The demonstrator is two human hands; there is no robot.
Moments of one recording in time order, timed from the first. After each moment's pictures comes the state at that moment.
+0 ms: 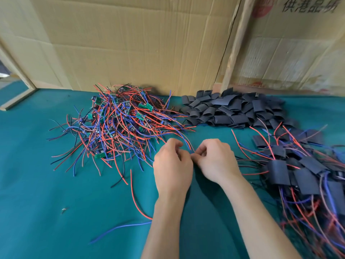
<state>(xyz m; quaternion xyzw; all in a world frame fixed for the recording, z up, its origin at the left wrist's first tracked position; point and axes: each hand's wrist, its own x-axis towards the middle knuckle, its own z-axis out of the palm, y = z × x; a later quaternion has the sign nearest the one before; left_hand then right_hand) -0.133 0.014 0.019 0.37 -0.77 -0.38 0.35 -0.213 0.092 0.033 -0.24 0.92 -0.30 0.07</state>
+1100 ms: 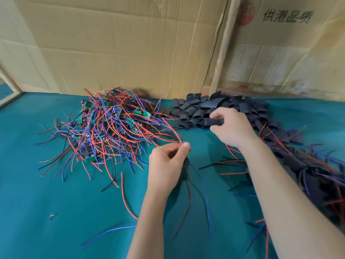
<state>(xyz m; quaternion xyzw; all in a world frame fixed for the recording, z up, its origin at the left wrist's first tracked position) -0.133 0.008 0.020 0.21 -0.72 -0.58 0.31 -0.298 0.120 0.079 -0.27 0.91 -0.30 0.01</state>
